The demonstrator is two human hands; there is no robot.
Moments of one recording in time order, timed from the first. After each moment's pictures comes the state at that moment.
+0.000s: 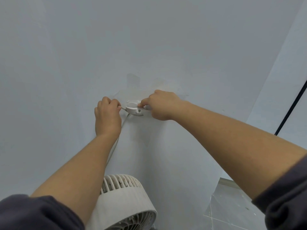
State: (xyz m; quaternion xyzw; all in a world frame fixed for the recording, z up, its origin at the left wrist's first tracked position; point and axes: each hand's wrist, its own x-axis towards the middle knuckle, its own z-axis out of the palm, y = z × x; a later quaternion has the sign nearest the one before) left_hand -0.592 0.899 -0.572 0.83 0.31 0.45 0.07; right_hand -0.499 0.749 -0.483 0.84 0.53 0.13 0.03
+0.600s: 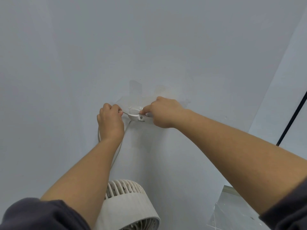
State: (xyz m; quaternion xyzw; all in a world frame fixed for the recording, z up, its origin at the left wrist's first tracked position) left_hand -0.585 0.899 -0.570 0.81 0.33 0.46 0.13; right_hand -0.501 0.749 -0.484 0.84 0.53 0.12 0.02
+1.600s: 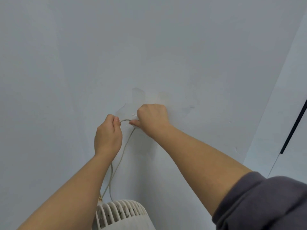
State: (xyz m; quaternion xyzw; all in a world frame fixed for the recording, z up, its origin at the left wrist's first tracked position) left_hand -0.616 0.897 -0.573 0.78 0.29 0.48 0.28; right_hand -0.518 0.801 -0.507 0.82 0.47 0.32 -0.01
